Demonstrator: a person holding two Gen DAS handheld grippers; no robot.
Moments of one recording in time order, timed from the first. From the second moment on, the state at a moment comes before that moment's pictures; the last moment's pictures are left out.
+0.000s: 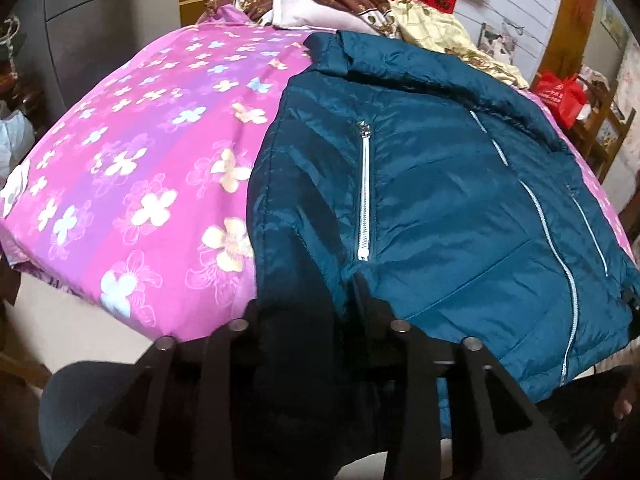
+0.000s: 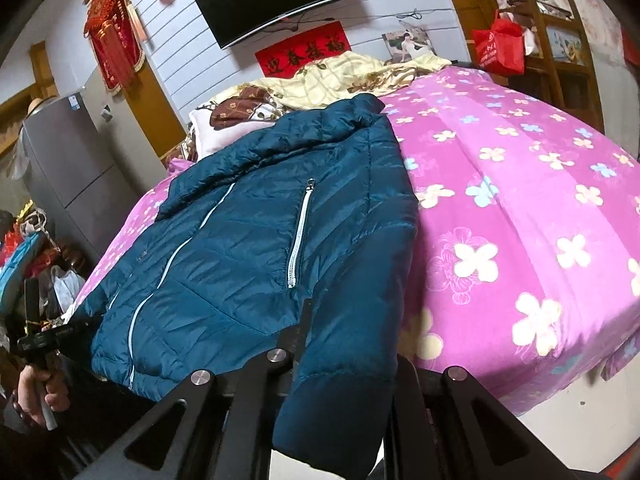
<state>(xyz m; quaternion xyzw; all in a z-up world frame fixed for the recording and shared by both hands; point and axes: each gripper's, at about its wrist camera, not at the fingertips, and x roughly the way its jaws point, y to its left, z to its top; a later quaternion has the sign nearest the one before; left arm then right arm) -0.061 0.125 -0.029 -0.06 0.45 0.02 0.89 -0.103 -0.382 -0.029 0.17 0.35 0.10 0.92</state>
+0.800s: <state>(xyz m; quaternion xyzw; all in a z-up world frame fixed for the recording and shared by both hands) -0.063 0.117 -0.032 -0.04 0.45 0.04 0.89 -0.102 -0.378 -0.033 0.17 0.37 0.09 0.91</state>
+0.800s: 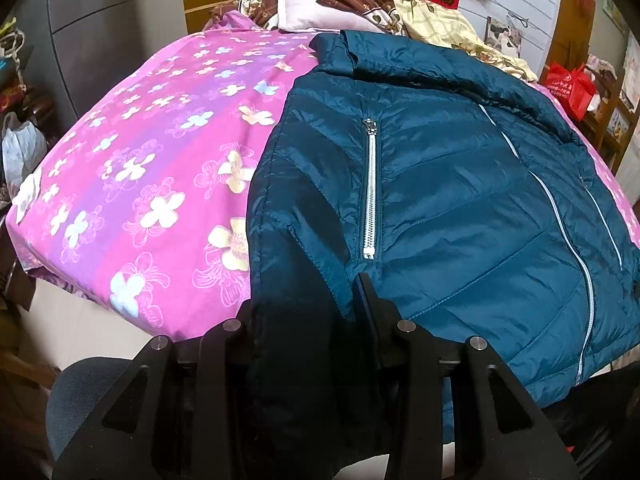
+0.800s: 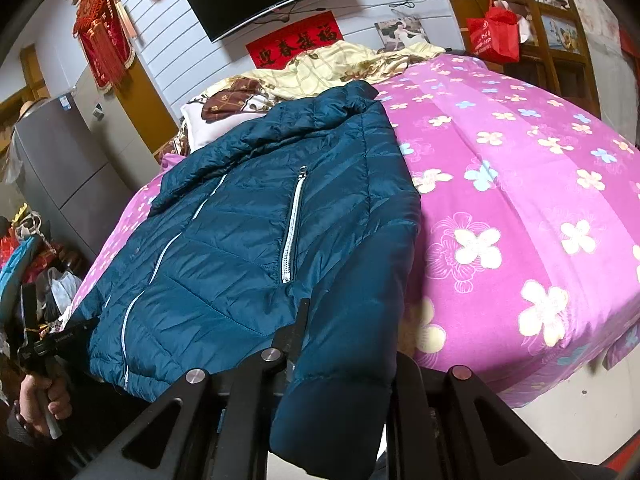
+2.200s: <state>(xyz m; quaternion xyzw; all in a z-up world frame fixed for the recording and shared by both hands) -0.060 0.120 -0.036 -0.03 0.45 0.04 0.89 -0.102 -0.378 -0.033 0.17 0.37 0.09 0.91</state>
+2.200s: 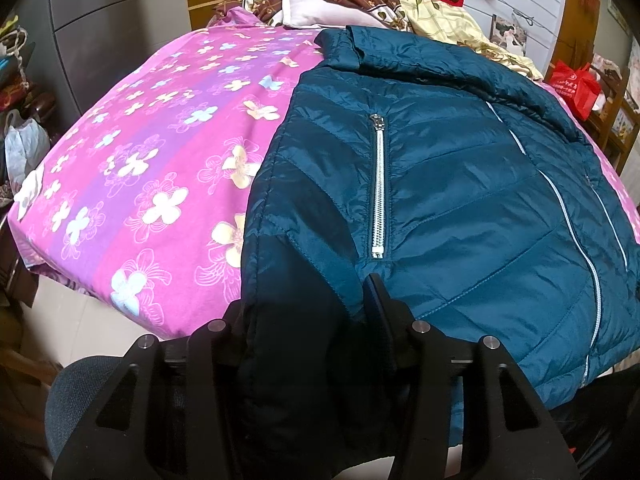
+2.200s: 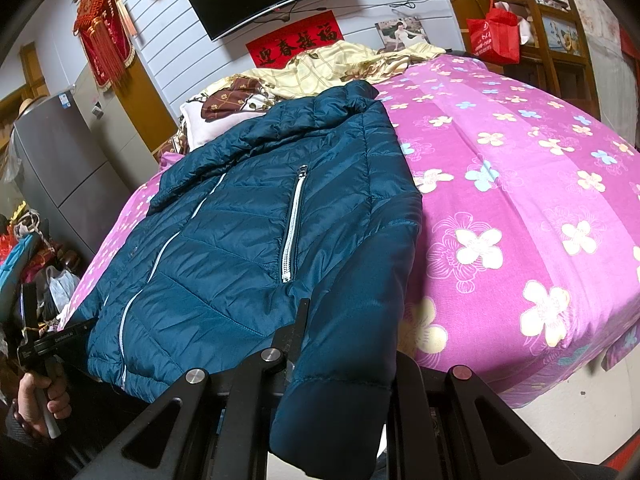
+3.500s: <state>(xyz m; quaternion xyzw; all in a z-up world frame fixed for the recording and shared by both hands) -0.067 0.114 -0.031 -0.03 0.44 0.02 0.90 -0.103 -0.371 -0.031 0.15 0.37 0.09 0.91</state>
